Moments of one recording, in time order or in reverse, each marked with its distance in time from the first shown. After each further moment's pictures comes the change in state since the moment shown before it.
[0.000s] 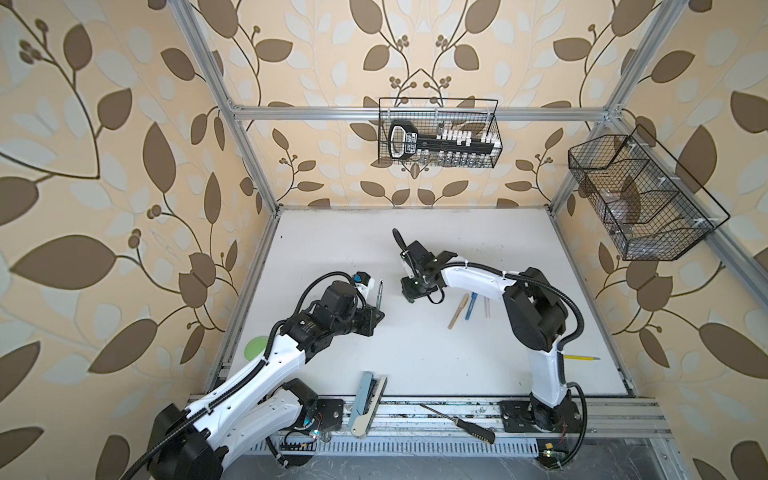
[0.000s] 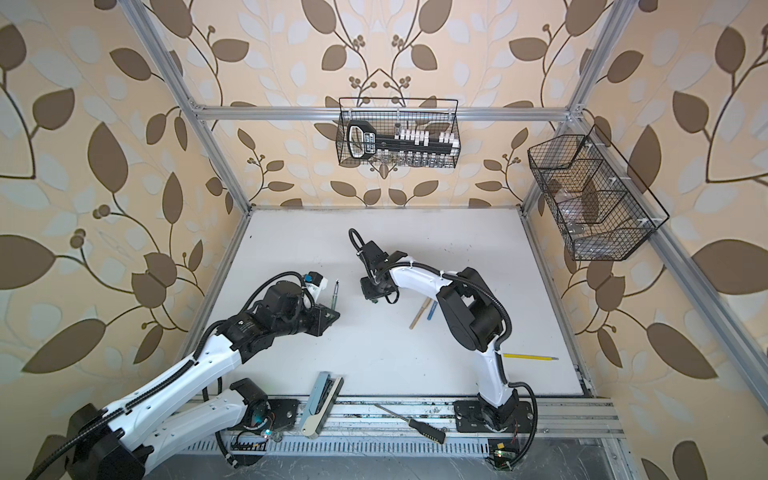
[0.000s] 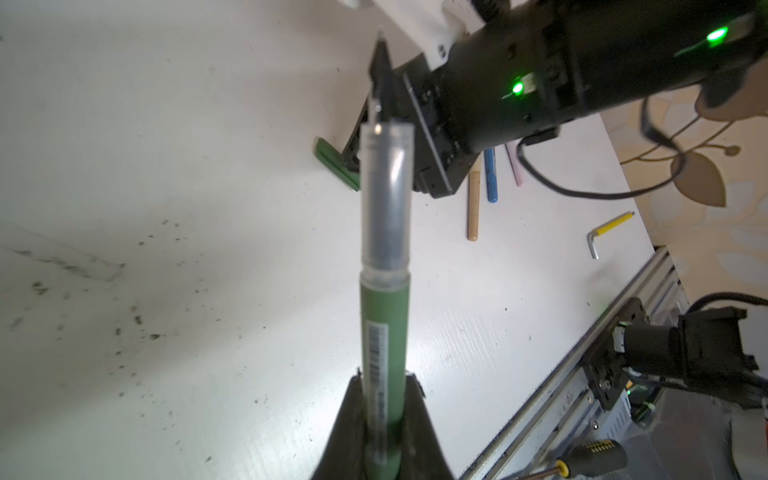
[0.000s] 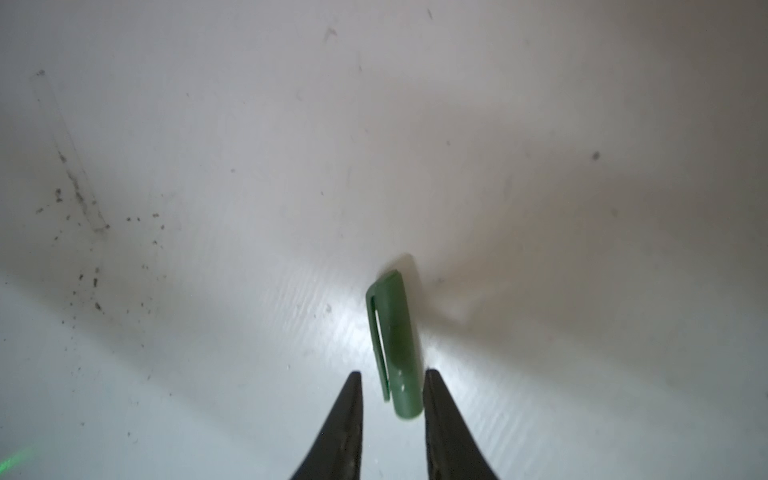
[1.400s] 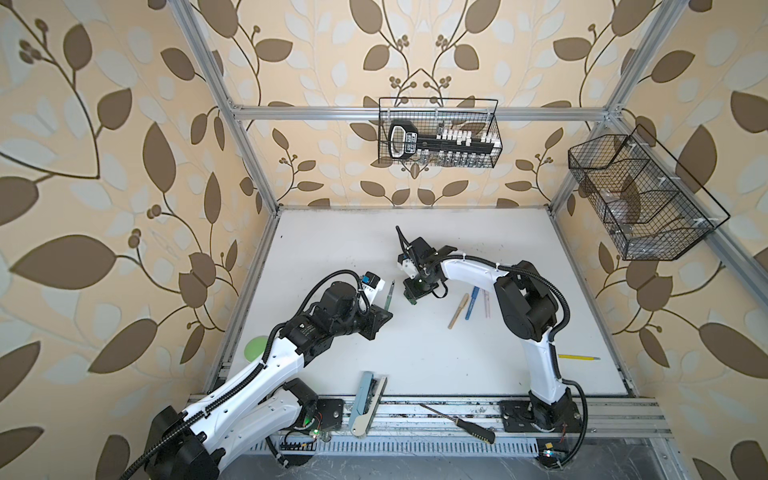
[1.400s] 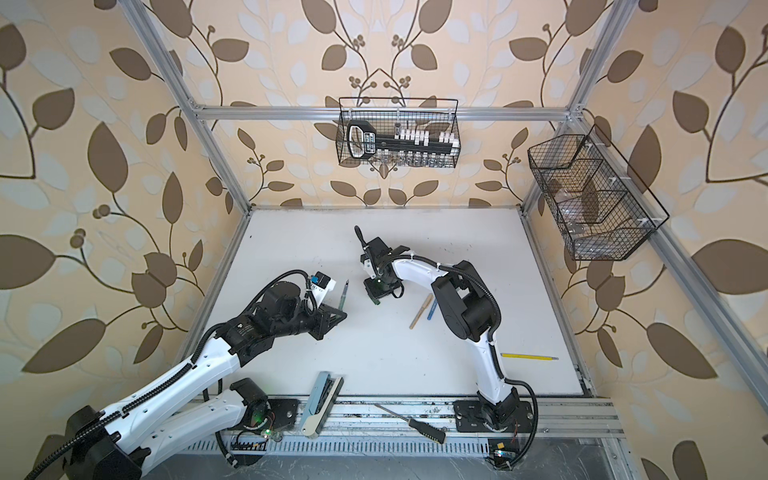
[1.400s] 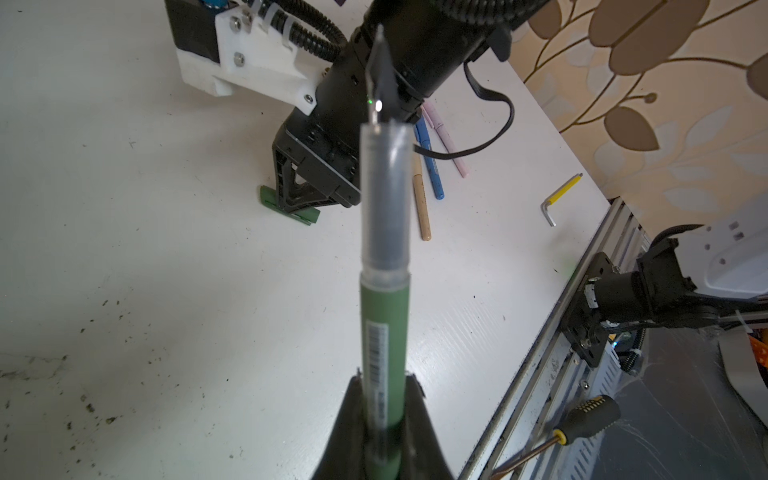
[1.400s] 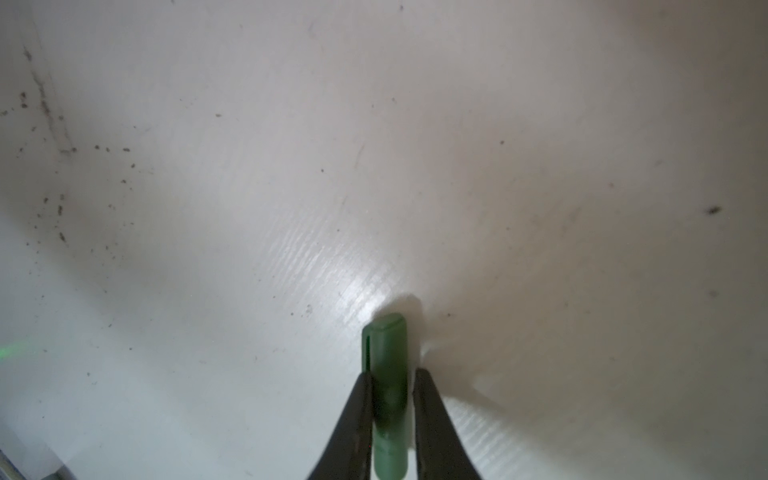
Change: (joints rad) left arm -0.024 -0.074 0.004 0.055 0.051 0.121; right arm -0.061 0.153 0.140 -0.069 -0.167 -0.248
